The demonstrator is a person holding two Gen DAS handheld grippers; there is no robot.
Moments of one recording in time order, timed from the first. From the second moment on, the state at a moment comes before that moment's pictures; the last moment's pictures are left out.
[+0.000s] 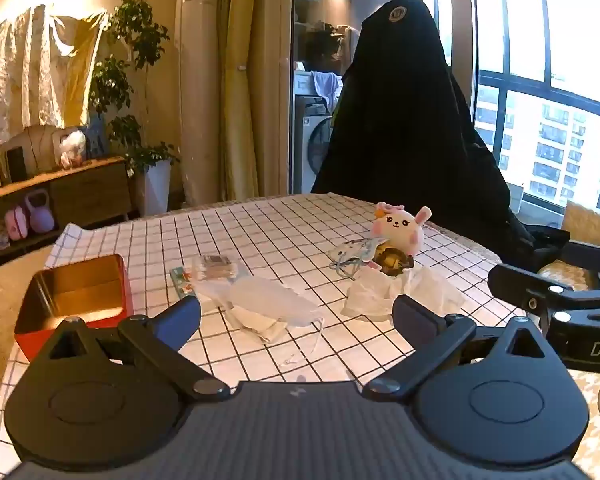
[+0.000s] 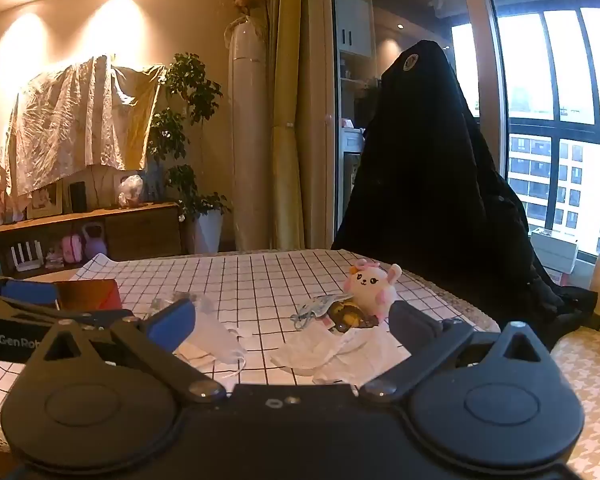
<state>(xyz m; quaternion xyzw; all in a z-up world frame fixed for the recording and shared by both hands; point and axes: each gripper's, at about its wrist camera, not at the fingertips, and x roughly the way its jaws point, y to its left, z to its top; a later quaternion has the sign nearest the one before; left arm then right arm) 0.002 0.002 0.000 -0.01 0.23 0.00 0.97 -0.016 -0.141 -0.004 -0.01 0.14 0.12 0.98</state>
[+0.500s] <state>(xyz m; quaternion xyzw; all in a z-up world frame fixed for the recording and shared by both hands) -0.006 0.012 0.004 -0.02 0.22 0.00 0.97 -0.016 -0.138 0.001 -0.01 0.14 0.11 0.98</state>
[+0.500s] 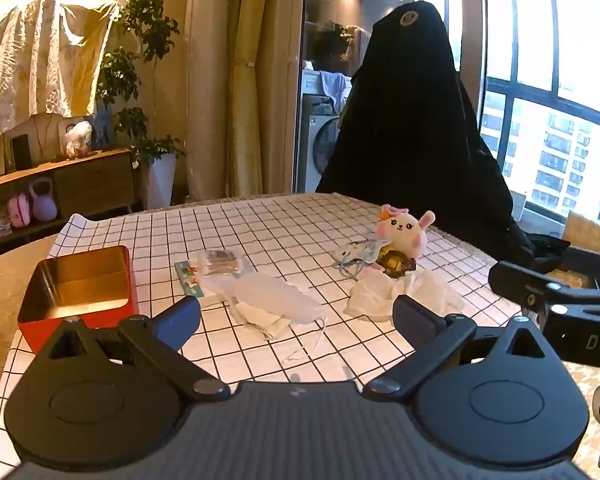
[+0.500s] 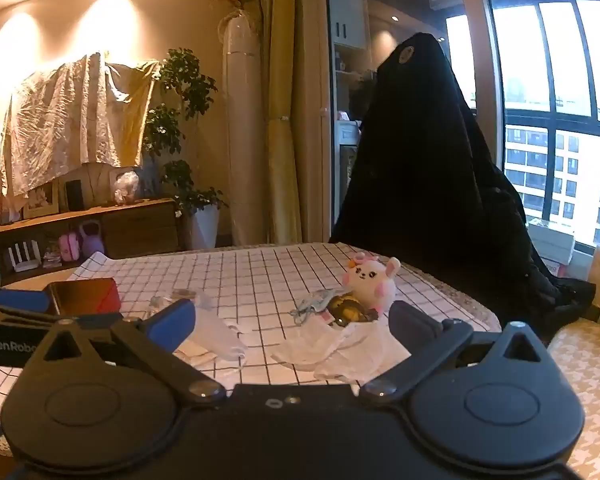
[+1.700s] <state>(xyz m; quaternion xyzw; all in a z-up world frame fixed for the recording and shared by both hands) -0.012 0.027 0.005 -0.05 0.22 0.00 0.97 -0.017 -0.123 0.002 -0.02 0.15 0.12 0.98</state>
